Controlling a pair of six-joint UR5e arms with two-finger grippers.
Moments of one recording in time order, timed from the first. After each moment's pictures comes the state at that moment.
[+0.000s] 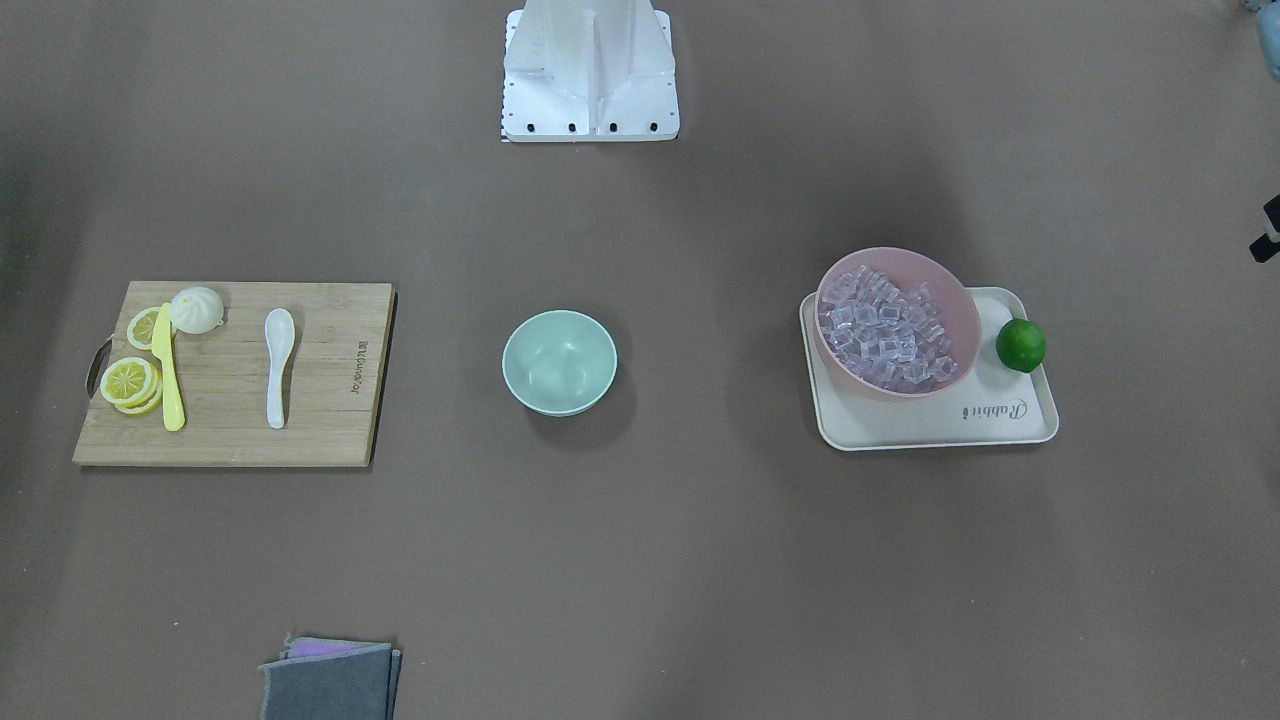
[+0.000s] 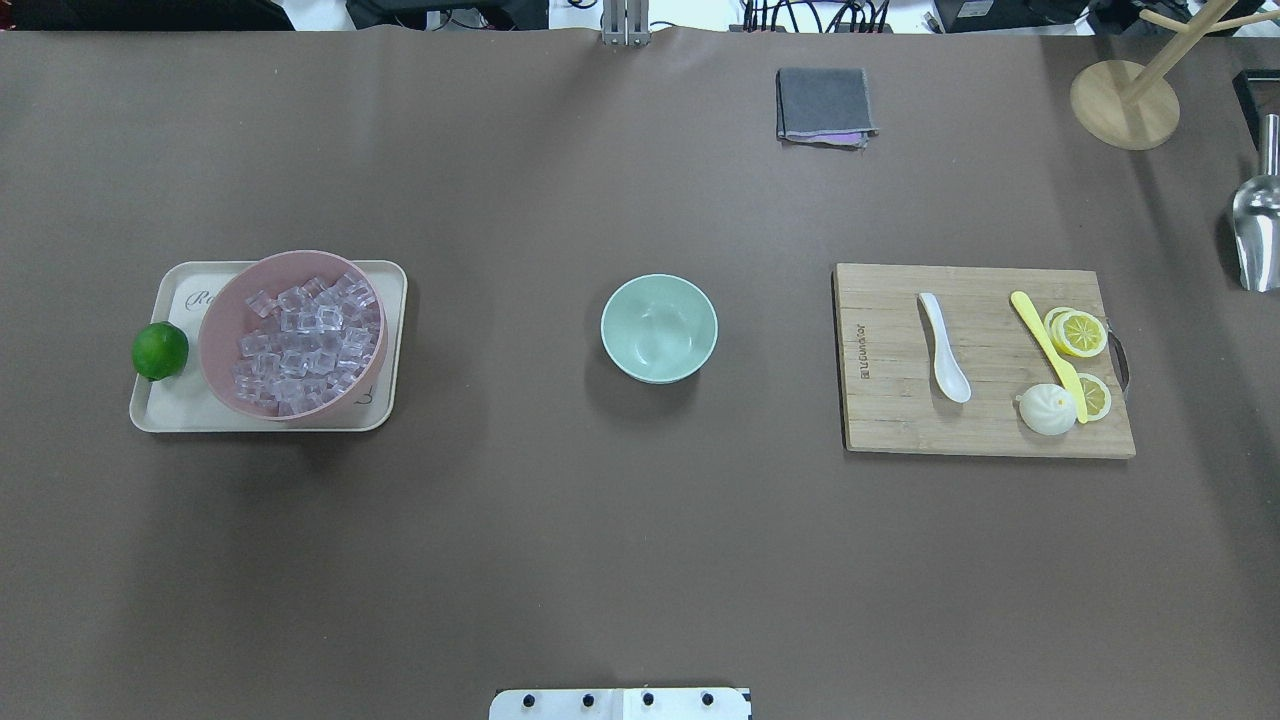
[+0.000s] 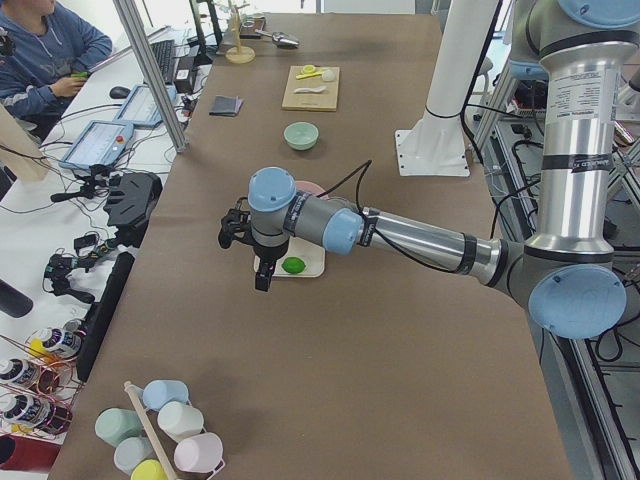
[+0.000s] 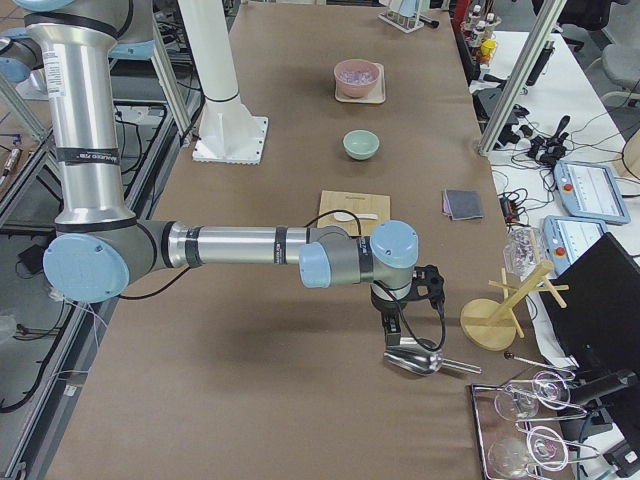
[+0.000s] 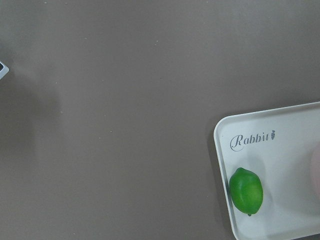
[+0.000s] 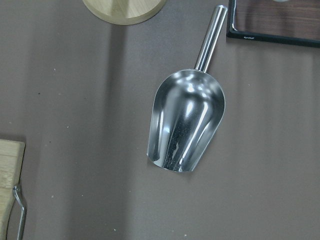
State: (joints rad) left arm -1.46 -1.55 -1.84 -1.69 -2.36 -0.18; right arm 1.56 -1.51 1.55 -1.45 2.31 0.03
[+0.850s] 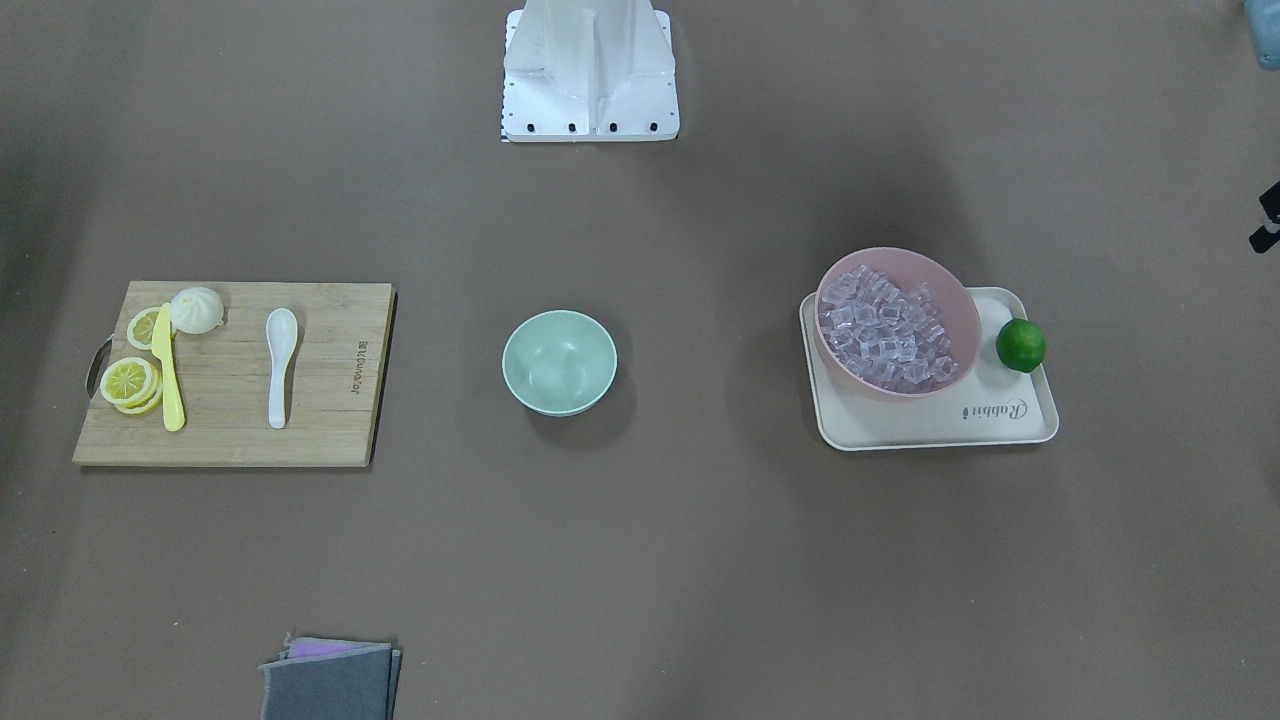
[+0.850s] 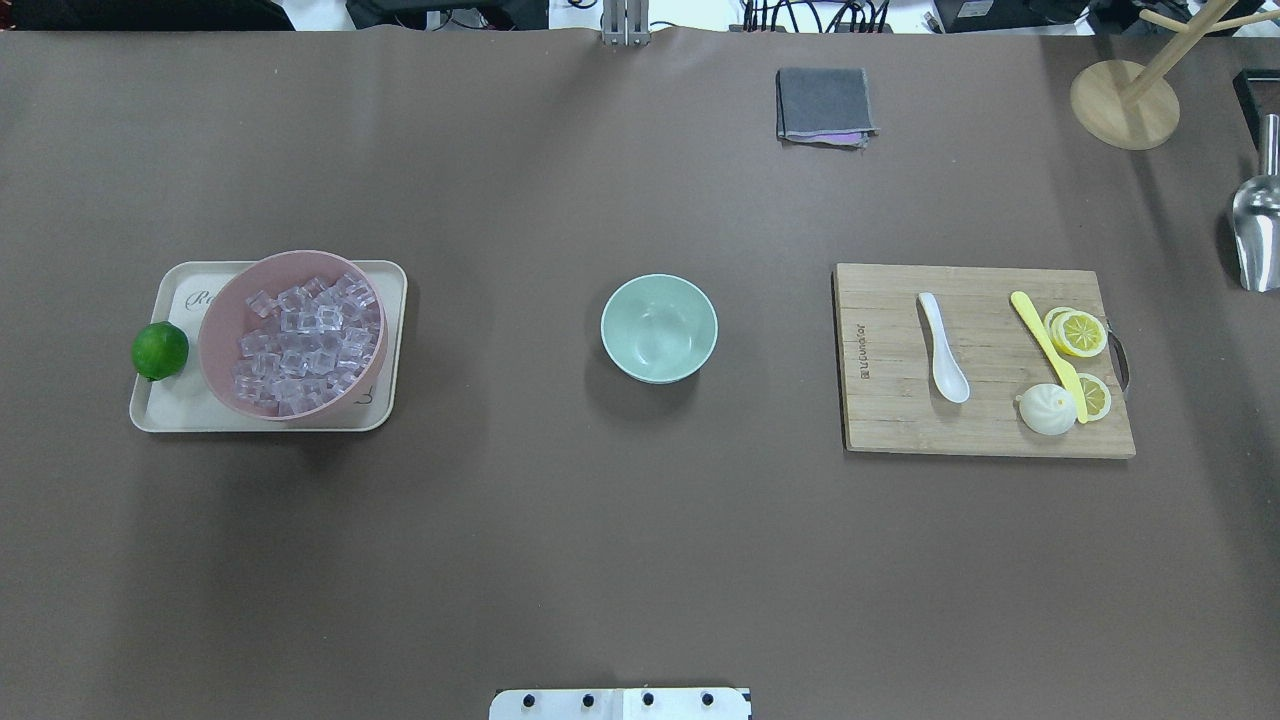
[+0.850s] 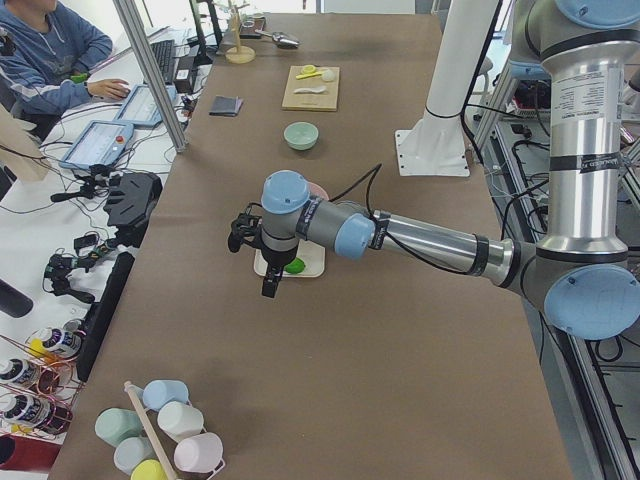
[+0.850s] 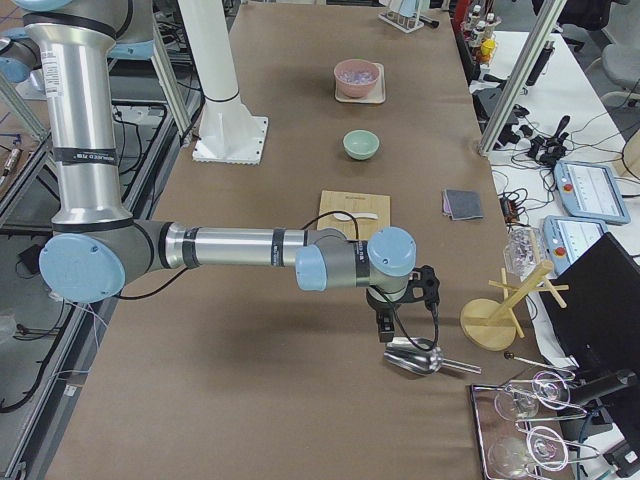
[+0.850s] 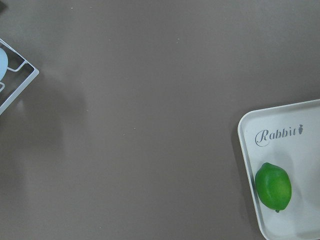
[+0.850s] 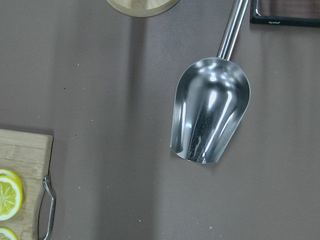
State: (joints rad) left arm -1.45 -1.49 -1.86 -1.74 -2.34 -0.18; right arm 1.56 -1.52 1.55 -1.45 2.40 0.03
